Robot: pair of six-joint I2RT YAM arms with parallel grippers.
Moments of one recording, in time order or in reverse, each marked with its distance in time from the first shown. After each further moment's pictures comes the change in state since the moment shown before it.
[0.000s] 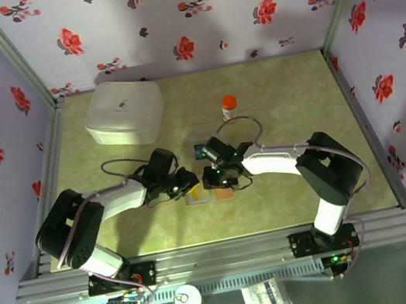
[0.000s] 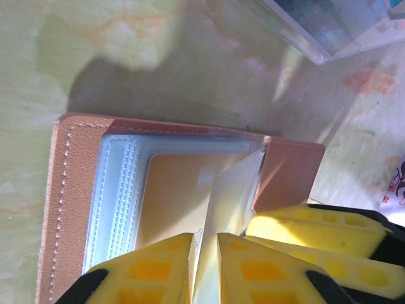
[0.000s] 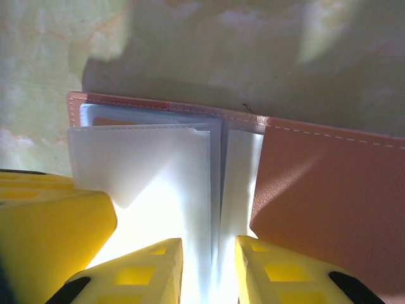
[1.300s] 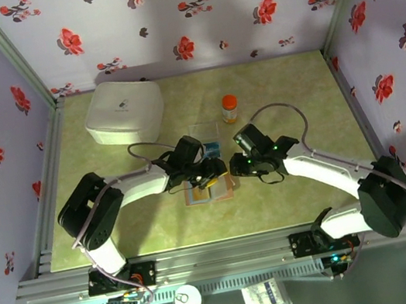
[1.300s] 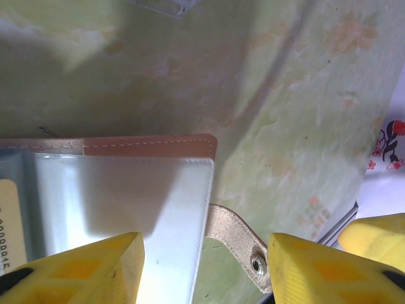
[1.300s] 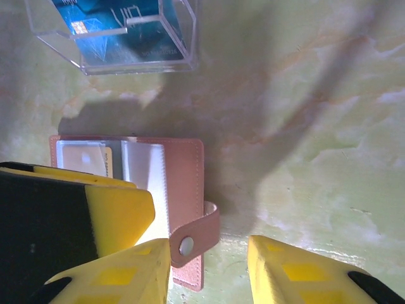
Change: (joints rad) left arm -0.150 0.182 0.269 -0.047 0.007 -0.022; right arm -0.164 -0.391 -0.149 -0.174 0.121 -0.081
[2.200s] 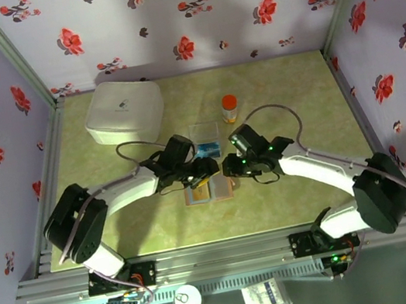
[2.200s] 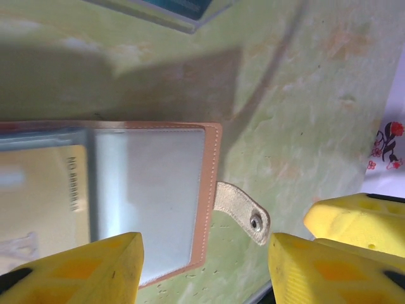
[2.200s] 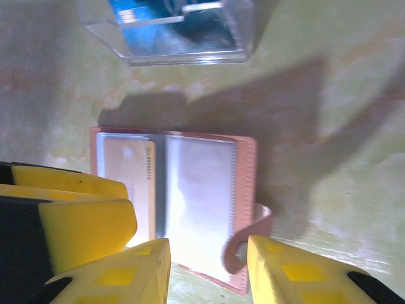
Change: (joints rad) left arm 0.048 -0.140 -0.048 -0.098 -0.024 0.054; right arm 0.048 0.057 0.040 0.061 -0.064 0.031
